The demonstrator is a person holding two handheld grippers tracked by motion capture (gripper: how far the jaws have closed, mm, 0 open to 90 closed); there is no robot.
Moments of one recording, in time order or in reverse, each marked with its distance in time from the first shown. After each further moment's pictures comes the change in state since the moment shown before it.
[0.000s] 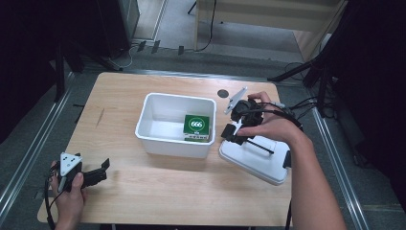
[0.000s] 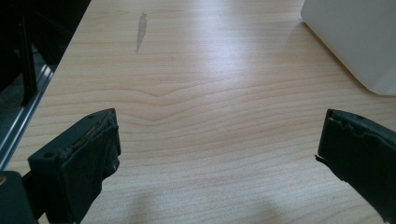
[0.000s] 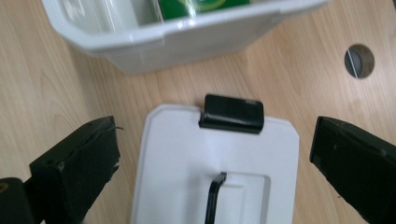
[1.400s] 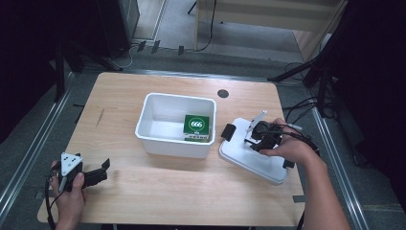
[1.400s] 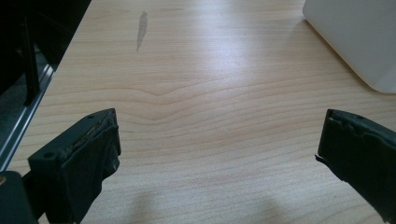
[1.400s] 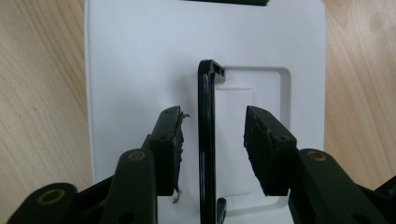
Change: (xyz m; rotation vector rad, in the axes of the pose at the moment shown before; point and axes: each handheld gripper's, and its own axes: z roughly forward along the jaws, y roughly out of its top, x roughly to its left) left arm -0.001 0.000 0.000 0.005 0.010 0.009; right arm 0.001 -0.090 0.040 0.119 -0.077 0.131
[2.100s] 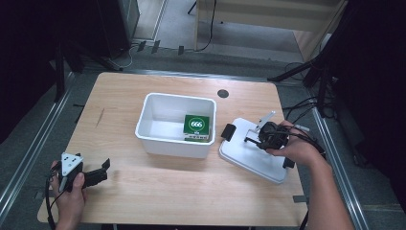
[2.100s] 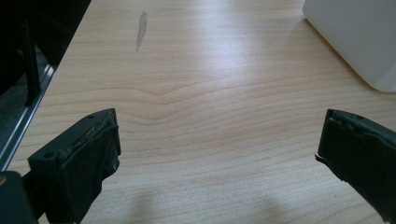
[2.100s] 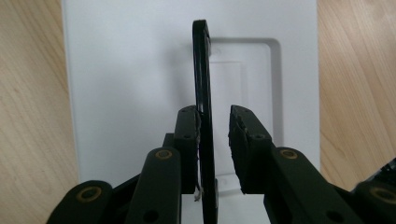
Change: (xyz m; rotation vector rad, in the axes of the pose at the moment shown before) left arm -0.001 0.000 0.000 -0.001 0.003 0.003; right arm -0.010 -0.019 0.001 -0.003 0.002 0.044
